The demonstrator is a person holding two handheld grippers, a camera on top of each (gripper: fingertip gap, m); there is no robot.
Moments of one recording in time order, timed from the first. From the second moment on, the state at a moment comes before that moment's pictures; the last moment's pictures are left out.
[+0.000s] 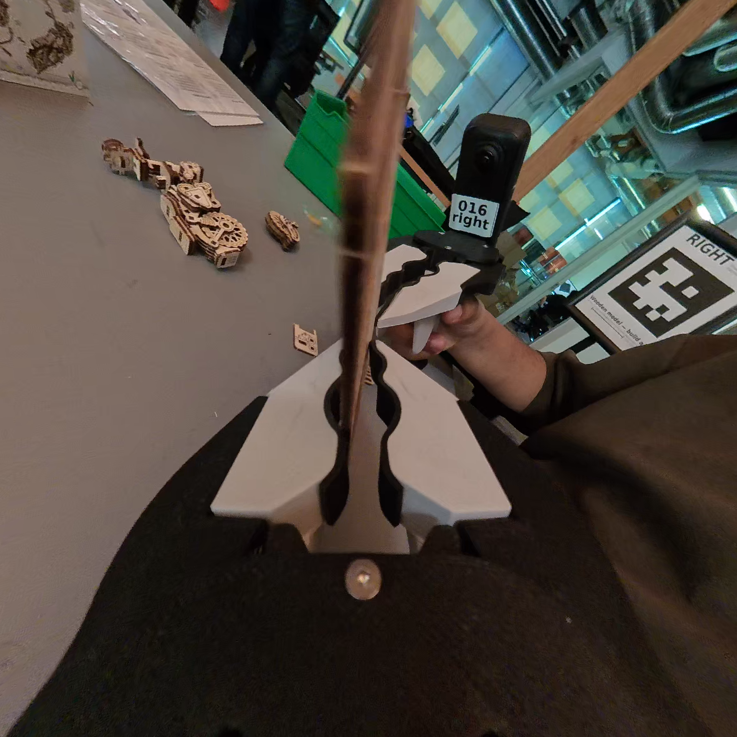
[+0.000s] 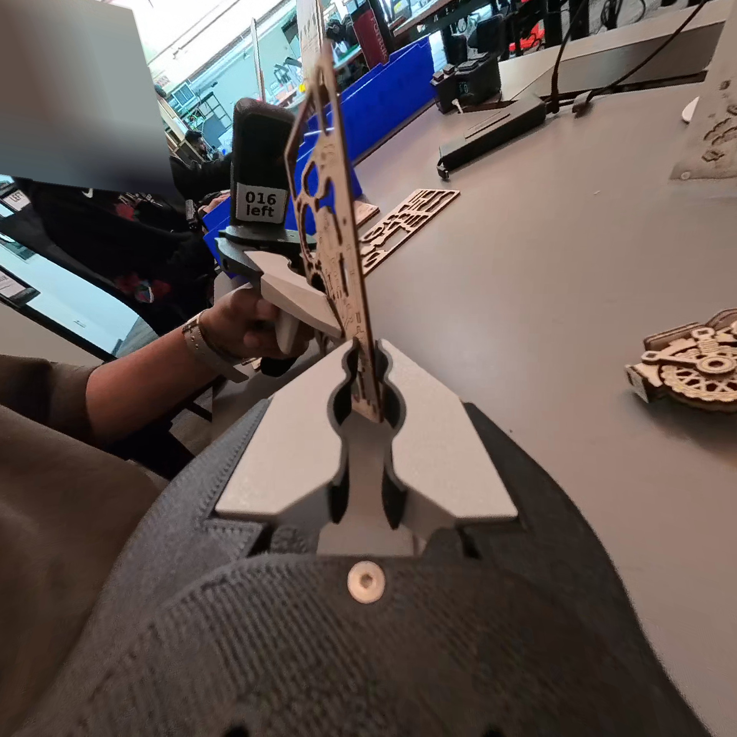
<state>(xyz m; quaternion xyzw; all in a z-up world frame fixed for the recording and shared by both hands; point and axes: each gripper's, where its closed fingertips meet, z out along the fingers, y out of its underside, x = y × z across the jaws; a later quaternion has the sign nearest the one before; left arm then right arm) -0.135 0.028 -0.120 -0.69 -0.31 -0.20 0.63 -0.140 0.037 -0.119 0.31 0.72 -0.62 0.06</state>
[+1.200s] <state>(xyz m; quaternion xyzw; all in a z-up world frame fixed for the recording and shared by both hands) -0.146 0.026 -0.153 -0.74 -0.37 -0.13 0.55 -0.147 0.028 -0.170 0.35 0.79 -0.50 -0.02</state>
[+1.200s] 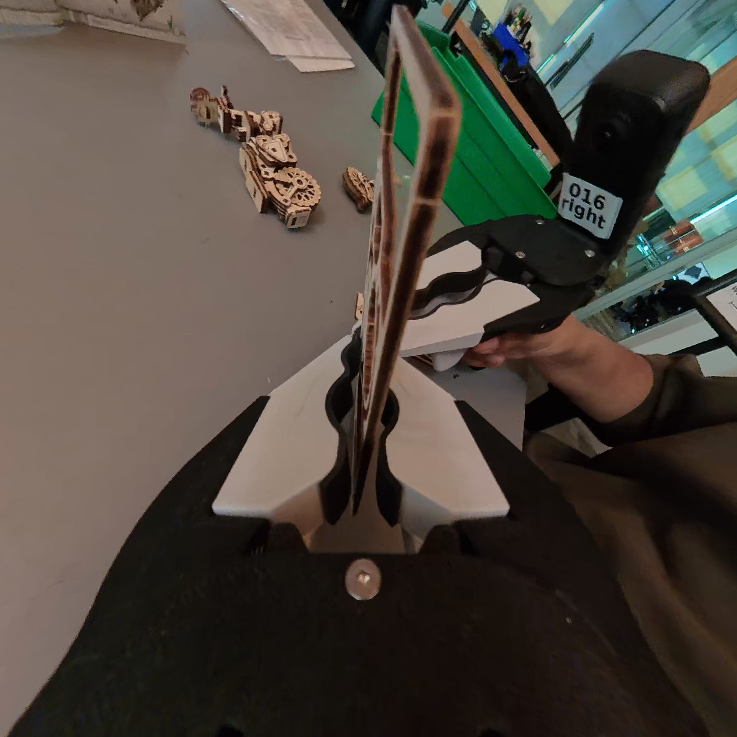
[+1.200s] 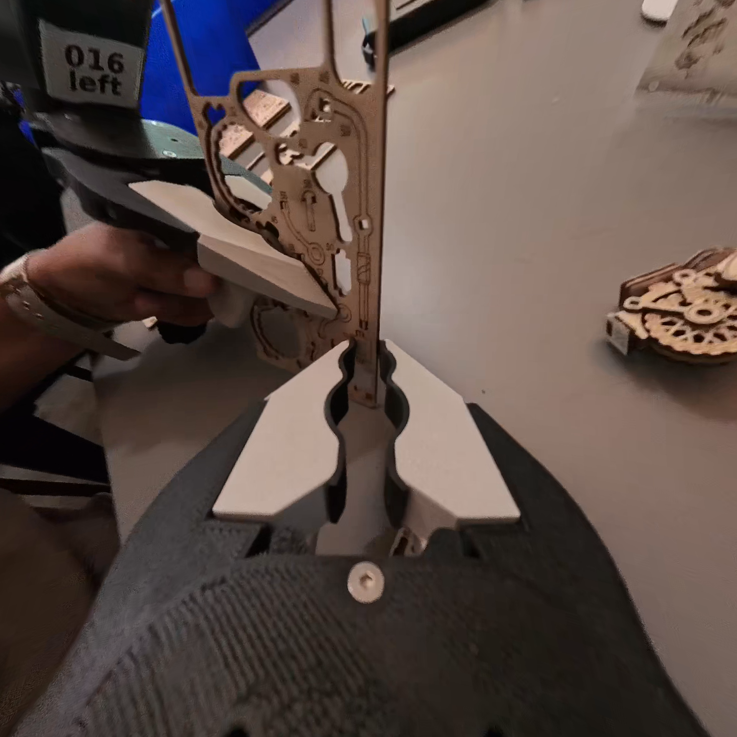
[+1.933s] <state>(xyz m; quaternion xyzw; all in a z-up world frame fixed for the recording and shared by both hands) -0.130 0.025 -0.155 -0.75 -0.33 -0.18 0.54 -0.127 0.026 -0.174 0.33 0.81 -0.48 0.06</state>
